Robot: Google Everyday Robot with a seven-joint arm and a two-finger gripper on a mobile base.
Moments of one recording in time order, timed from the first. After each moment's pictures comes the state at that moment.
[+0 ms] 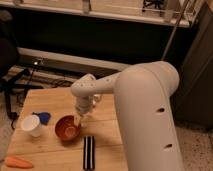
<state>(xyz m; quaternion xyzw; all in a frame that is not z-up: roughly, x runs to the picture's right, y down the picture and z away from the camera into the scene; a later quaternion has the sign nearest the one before) -0.137 0.173 0.842 -0.38 0.06 0.30 0.87</state>
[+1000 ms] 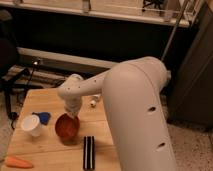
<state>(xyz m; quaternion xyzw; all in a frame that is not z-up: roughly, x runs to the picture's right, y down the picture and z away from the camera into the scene) -0.198 0.143 0.825 -0.33 0.00 0.23 0.92</state>
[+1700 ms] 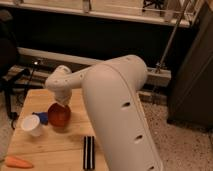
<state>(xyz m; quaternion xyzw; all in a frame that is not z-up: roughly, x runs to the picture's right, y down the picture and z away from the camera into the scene) -0.245 0.071 0.859 -0.27 -0.01 0.24 0.93</state>
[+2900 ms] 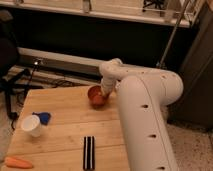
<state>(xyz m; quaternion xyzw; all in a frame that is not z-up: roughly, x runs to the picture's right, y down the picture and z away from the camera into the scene) 0.026 0.037 0.967 -0.28 0.11 0.50 0.81</state>
